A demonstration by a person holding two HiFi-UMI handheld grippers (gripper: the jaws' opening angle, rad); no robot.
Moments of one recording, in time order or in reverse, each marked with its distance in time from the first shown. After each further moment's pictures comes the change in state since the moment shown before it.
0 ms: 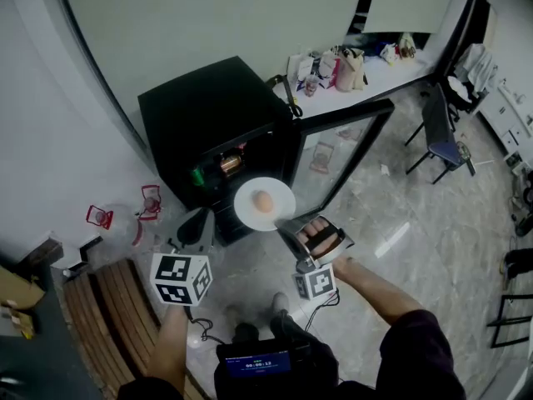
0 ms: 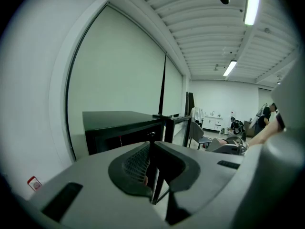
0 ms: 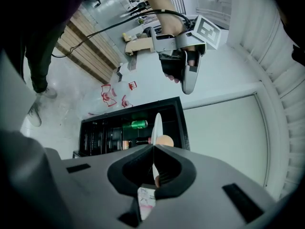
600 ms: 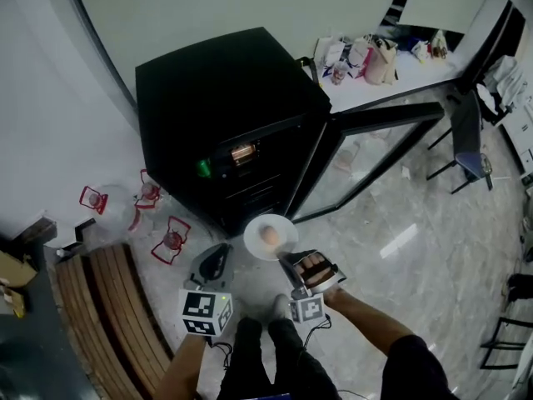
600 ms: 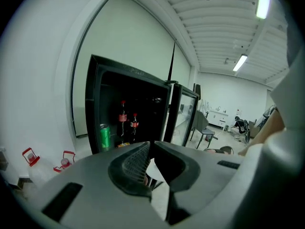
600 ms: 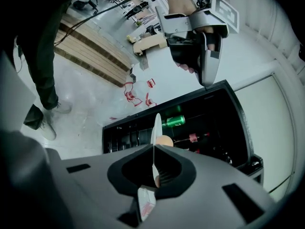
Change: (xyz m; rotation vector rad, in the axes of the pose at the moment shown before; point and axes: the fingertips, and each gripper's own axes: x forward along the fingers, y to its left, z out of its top) left arm 0.046 0.001 -0.157 -0.079 0.107 0.042; right arm 0.067 0.171 -0.004 0.070 0.002 0.165
